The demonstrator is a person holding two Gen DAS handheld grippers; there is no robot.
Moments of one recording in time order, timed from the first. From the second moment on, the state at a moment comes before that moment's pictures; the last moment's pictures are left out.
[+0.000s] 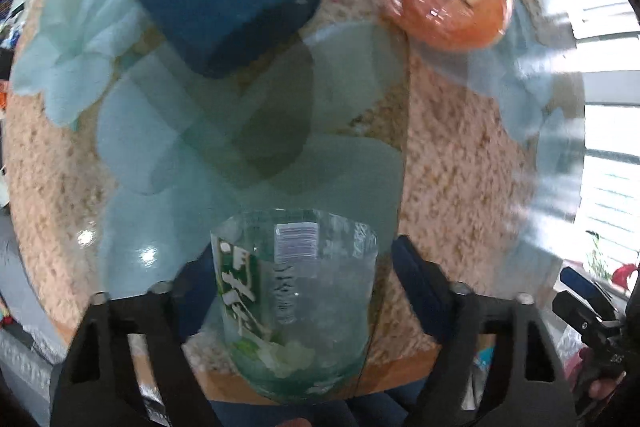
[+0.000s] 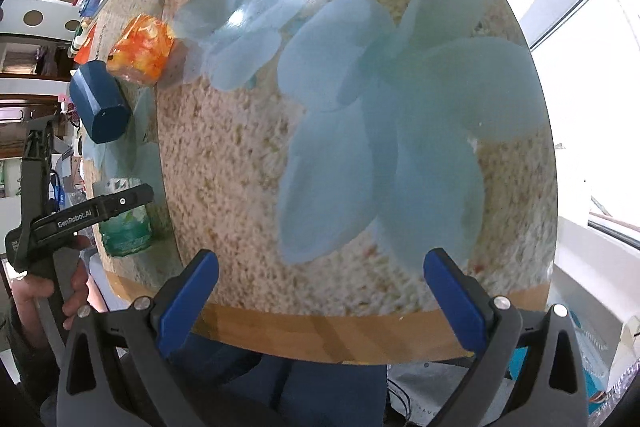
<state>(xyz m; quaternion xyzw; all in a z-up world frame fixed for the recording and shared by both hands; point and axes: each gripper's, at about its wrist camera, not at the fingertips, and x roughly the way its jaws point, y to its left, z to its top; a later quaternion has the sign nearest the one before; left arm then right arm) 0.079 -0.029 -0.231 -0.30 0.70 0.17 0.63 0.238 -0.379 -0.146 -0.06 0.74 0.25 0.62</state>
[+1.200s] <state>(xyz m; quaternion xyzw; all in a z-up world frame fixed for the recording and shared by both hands) 0.074 -0.079 -0.130 -0.17 0.46 0.11 0.86 0.218 -0.361 -0.139 -0.05 0.70 0.26 0.66</state>
